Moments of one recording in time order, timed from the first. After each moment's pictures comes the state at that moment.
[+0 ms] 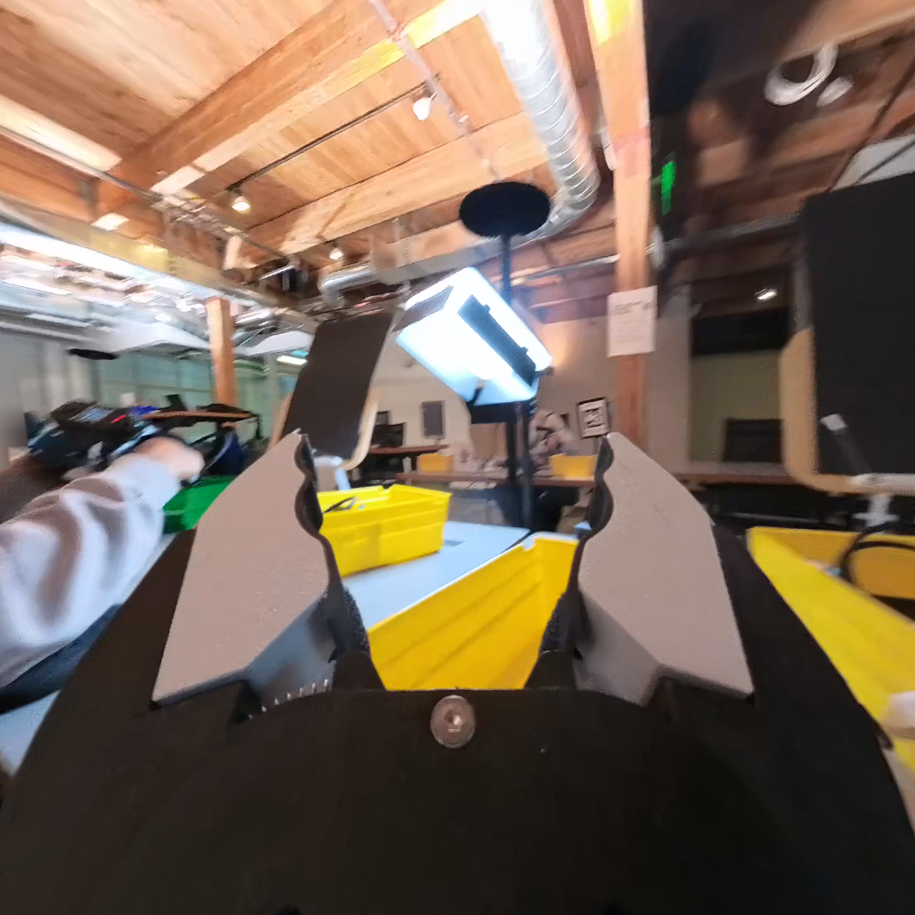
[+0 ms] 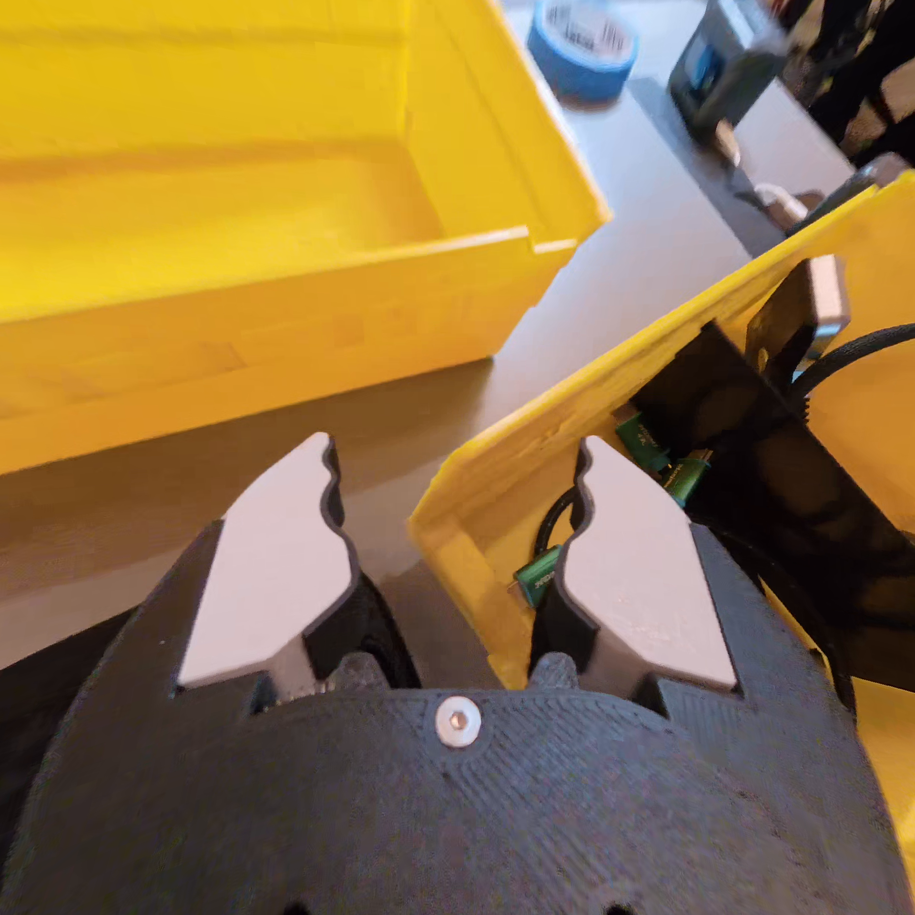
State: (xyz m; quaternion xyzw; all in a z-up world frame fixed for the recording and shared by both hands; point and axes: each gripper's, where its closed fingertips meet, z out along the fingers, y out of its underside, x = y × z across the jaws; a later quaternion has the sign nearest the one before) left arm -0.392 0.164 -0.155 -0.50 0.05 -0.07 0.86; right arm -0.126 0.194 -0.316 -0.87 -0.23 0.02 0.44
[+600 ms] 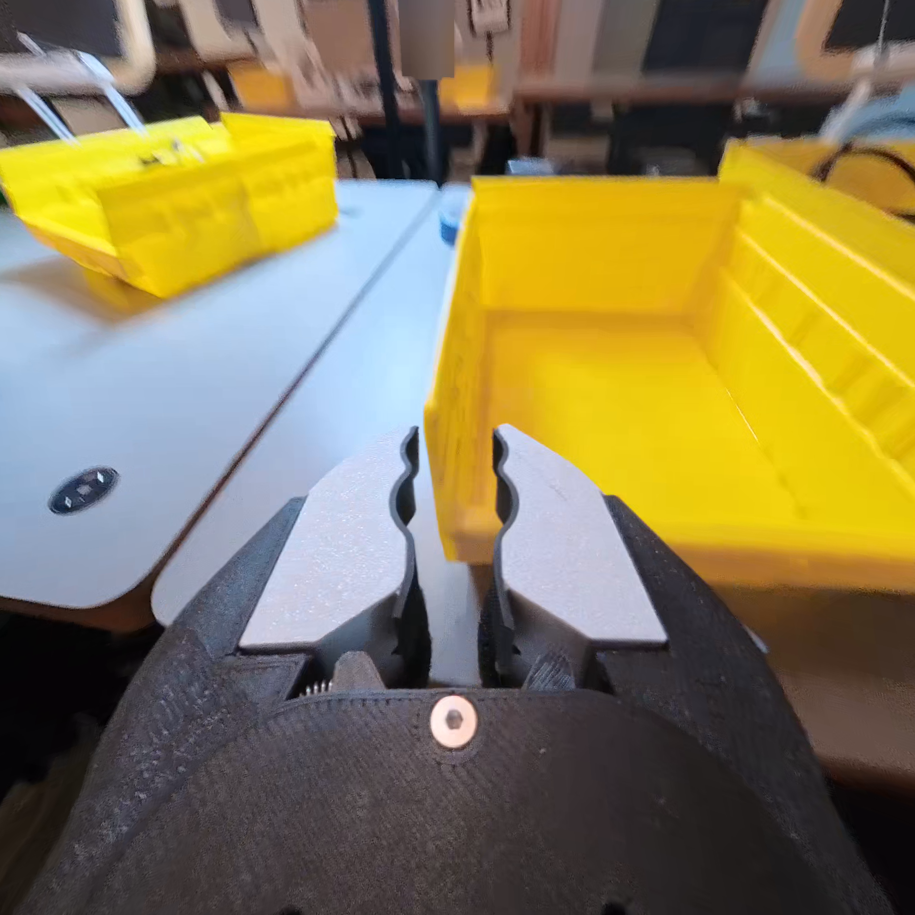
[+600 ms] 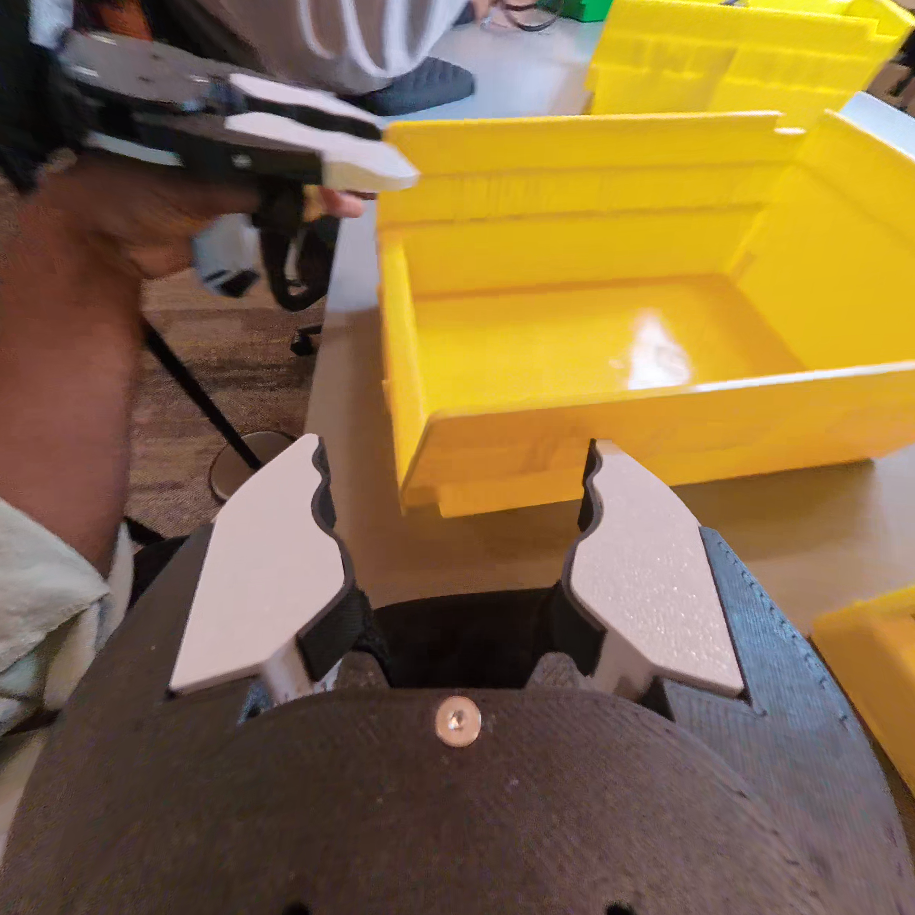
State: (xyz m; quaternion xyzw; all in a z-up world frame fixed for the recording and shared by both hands) left arm -0.413 0.196 -0.296 -0.77 0.20 -0.14 0.59; right arm -0.268 0.092 -0.311 -0.77 -0.35 0.21 0.50
